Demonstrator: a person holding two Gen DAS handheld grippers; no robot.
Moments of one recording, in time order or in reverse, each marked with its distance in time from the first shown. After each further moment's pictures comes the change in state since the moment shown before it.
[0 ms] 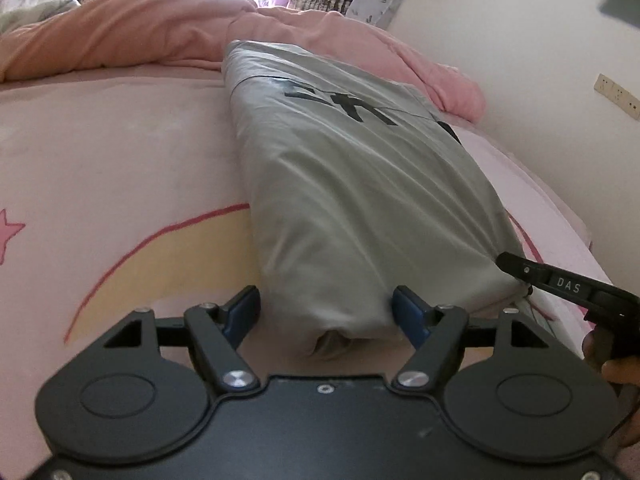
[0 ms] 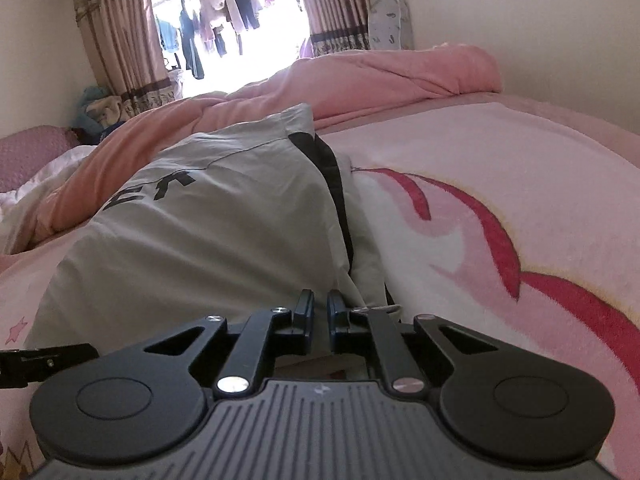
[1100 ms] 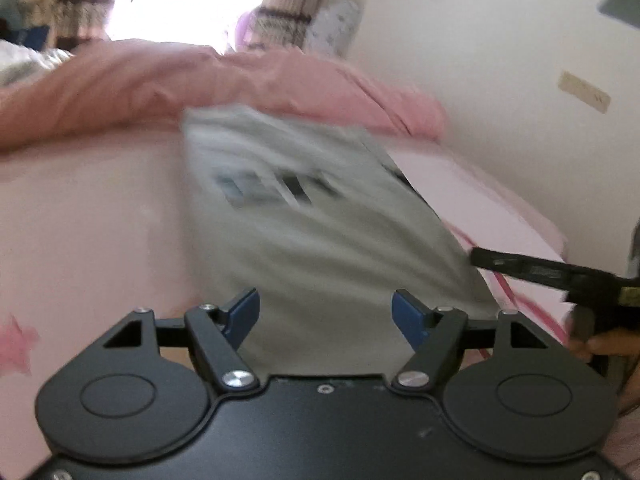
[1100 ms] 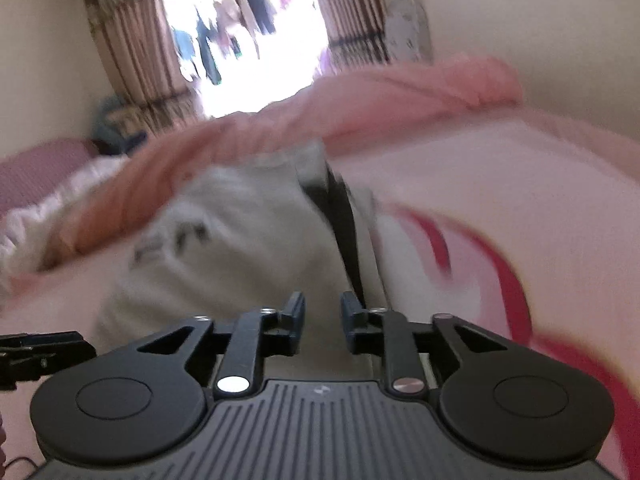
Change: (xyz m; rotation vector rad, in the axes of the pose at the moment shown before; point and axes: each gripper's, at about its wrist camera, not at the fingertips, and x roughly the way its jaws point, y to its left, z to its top) left arm -0.023 -0.006 0.069 0.110 -0.090 -0.035; right arm 0.004 -0.001 0.071 -0.008 -0.043 0.106
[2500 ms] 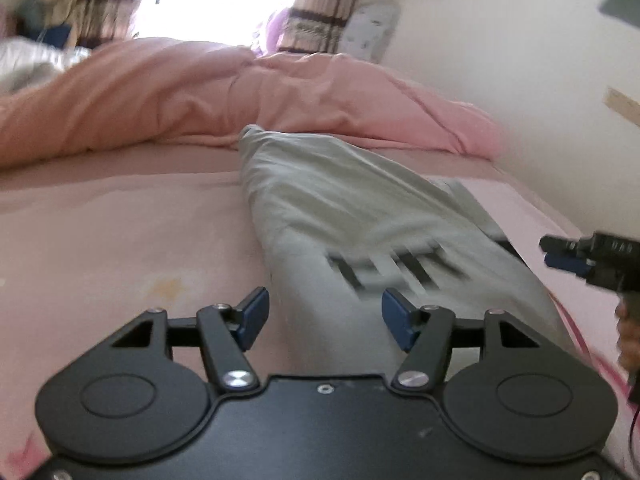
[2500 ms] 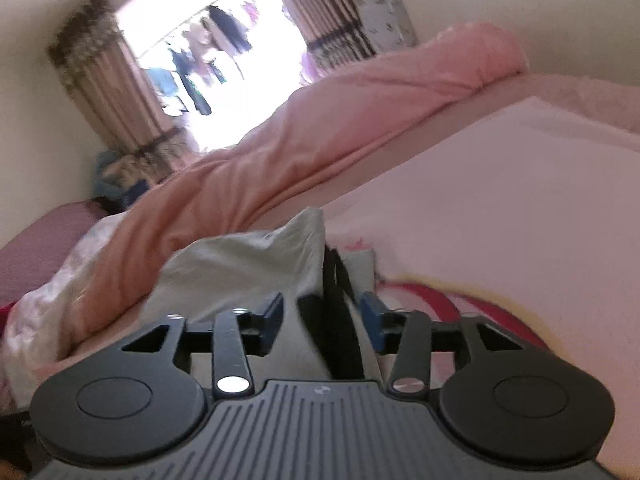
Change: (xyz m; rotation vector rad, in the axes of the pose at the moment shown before) left arm 0.061 0.052 0.040 -0.004 0.008 0.055; right arm 0.028 -0.050 0.018 0.209 0.037 0.065
